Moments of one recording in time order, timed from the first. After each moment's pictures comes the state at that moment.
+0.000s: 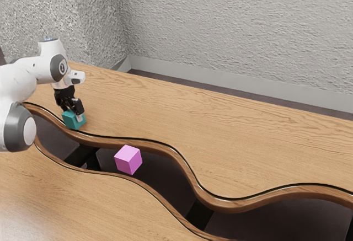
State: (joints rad) arm 0.41 1.01 0.15 -0.92 -0.14 1.84 0.68
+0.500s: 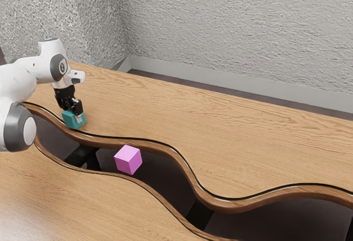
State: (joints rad) arm 0.41 1.01 0.15 -0.92 -0.14 1.84 0.68
